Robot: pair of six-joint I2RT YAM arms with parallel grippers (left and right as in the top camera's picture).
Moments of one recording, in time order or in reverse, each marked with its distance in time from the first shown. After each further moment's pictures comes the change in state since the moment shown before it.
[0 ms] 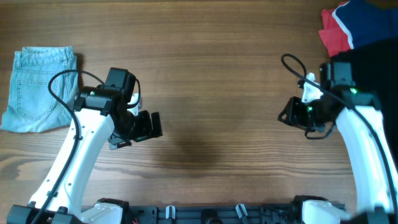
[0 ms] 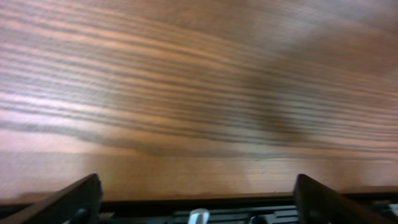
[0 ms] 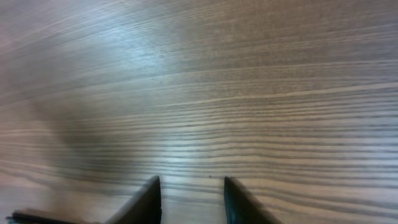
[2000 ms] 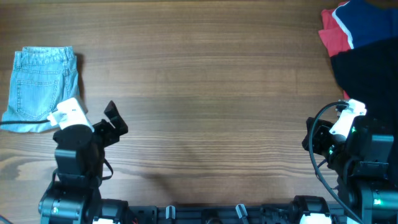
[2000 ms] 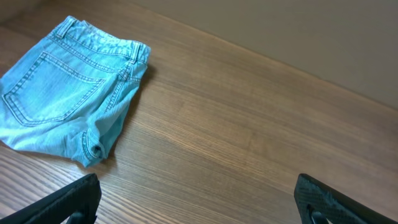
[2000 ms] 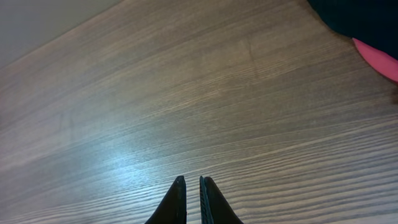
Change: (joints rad) left arm 0.064 -0.781 -0.309 0.578 -0.485 -0.034; right arm -0.001 -0.642 -0.166 0.171 0.177 0.170
